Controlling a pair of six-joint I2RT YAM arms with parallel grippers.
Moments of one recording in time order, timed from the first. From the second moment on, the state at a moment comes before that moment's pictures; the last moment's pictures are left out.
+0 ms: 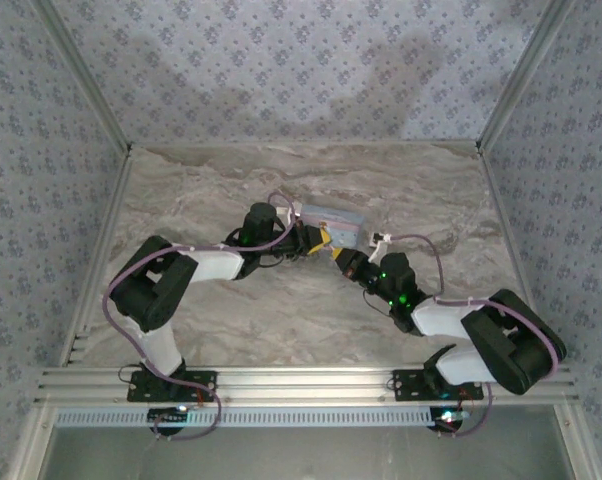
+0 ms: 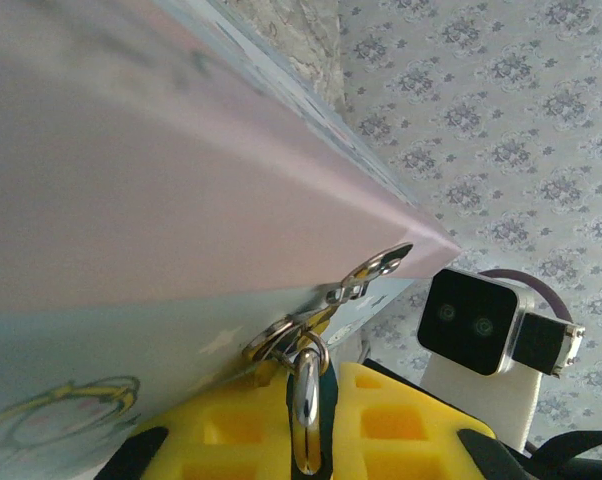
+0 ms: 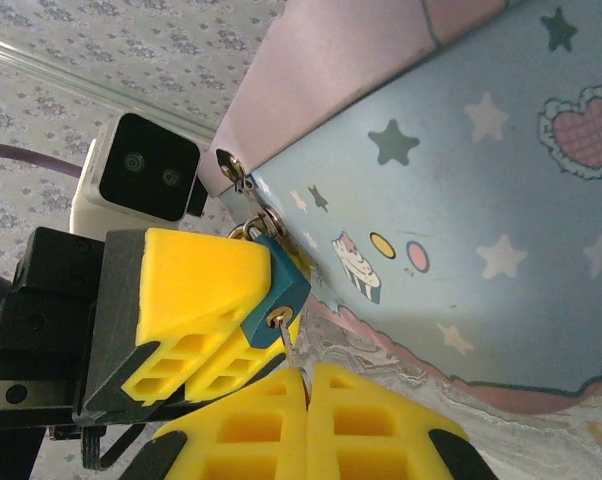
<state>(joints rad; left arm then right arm) -0.65 1.79 0.86 0.59 0.64 -1.18 0.59 1.35 0.26 0.88 -0.15 1.06</state>
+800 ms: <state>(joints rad) -0.64 1.82 0.85 0.67 0.63 -1.22 0.57 1.50 0.28 1.07 -0.20 1.15</state>
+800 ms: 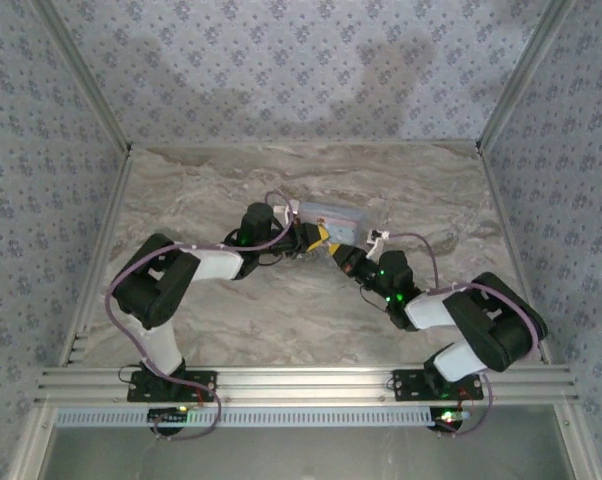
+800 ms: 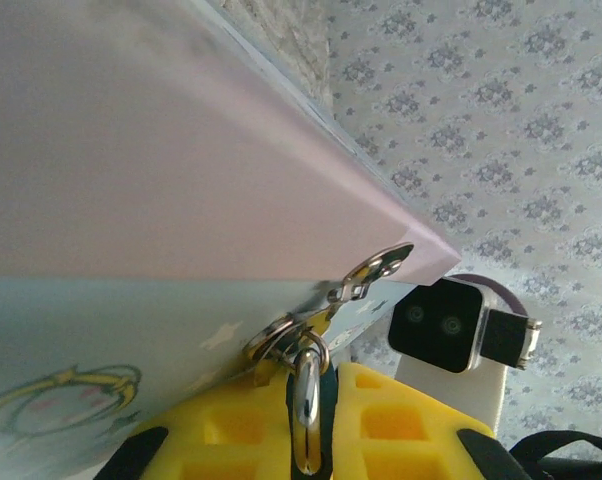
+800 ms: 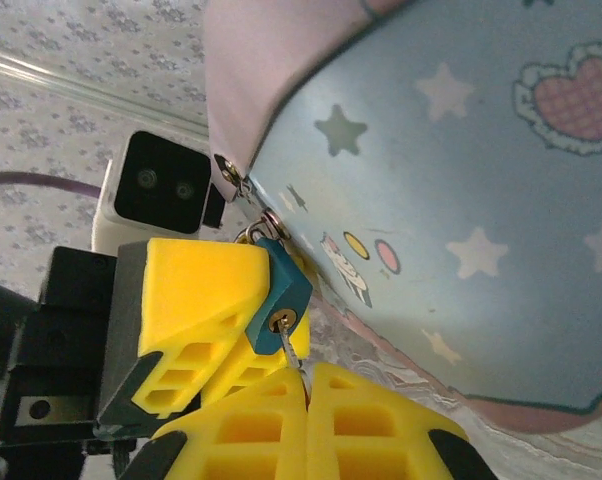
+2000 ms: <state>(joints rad) -0.62 1.82 0.84 0.73 0.59 -1.25 0.53 1.68 0.34 1.27 -0.30 1.52</state>
